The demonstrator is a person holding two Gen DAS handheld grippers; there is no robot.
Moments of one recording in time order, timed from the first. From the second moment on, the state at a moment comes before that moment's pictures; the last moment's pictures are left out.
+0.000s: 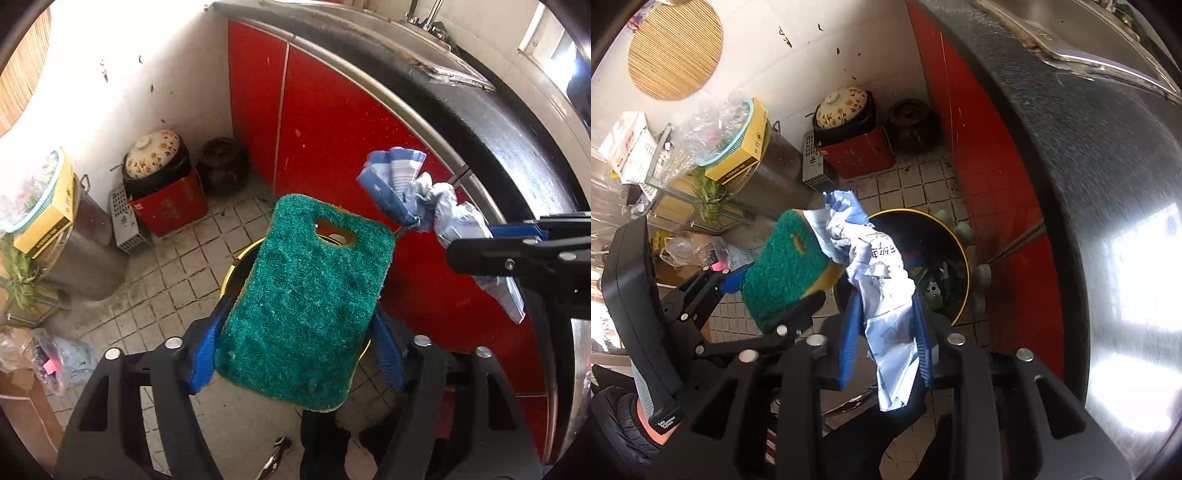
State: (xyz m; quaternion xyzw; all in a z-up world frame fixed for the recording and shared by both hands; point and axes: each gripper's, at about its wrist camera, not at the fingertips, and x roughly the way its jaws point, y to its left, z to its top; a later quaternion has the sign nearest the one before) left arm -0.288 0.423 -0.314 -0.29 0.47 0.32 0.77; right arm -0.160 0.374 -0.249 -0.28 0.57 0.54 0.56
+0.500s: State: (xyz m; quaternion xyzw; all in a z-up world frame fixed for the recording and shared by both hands) left arm -0.290 0.427 -0.350 -0.33 0.47 0.31 0.76; right arm -0.135 0.378 -0.262 -0.29 0.57 0.54 0.55
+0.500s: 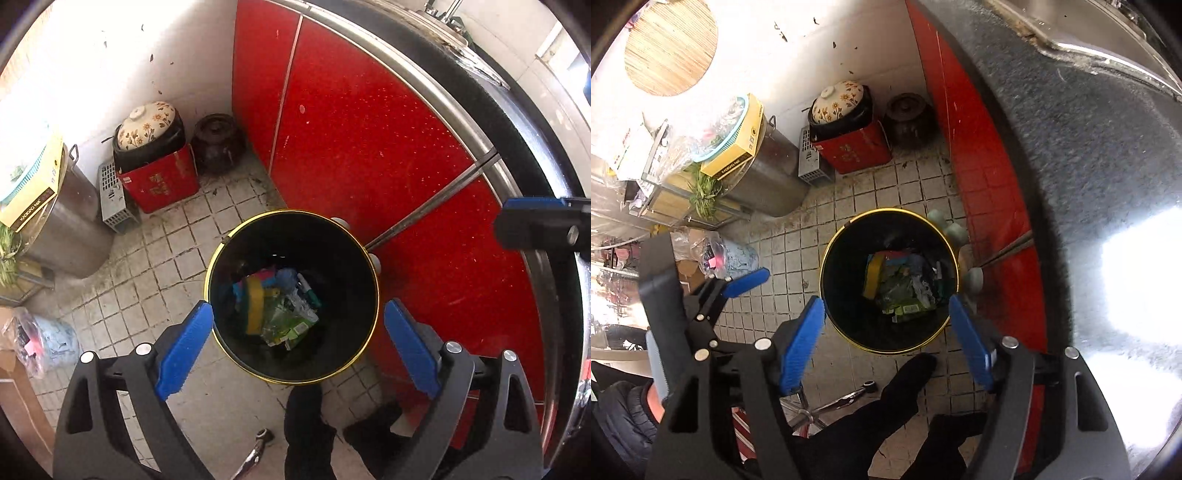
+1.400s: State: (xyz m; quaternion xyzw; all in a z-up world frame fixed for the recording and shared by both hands) left arm -0.155 0.315 -0.178 -0.15 0.45 0.22 0.85; right arm -0.013 0.163 -0.120 -0.18 0.49 0.47 0.72
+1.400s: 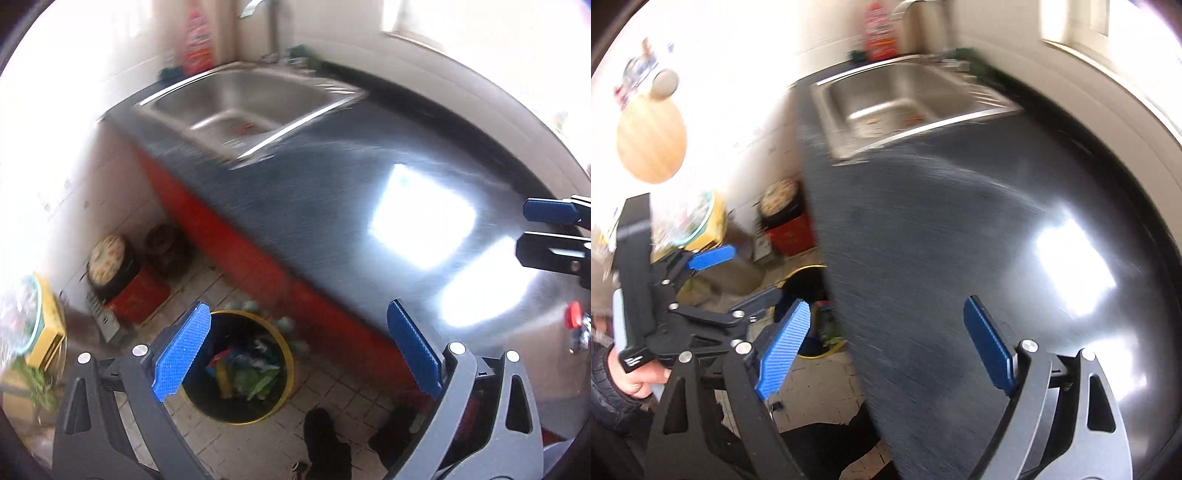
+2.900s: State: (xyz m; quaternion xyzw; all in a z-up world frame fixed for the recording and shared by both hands) left arm 0.075 -0.122 -0.243 0.16 0.47 -0.24 0.84; right arm 0.034 -0.312 -0.235 0.05 0.55 0.05 0.83
